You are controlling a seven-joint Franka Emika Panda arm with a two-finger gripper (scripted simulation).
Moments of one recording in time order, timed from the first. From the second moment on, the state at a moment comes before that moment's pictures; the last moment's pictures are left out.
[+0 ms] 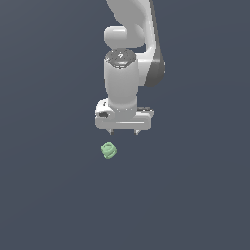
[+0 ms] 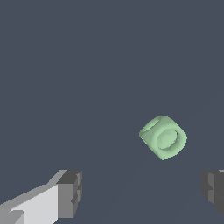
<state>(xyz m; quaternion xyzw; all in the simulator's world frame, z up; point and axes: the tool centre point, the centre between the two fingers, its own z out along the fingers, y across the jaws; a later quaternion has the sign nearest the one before) 0.009 -0.005 0.191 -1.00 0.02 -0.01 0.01</state>
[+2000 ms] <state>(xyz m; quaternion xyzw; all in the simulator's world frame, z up) 0.017 -0.047 0.138 -0.98 -0.20 -0.01 0.00</state>
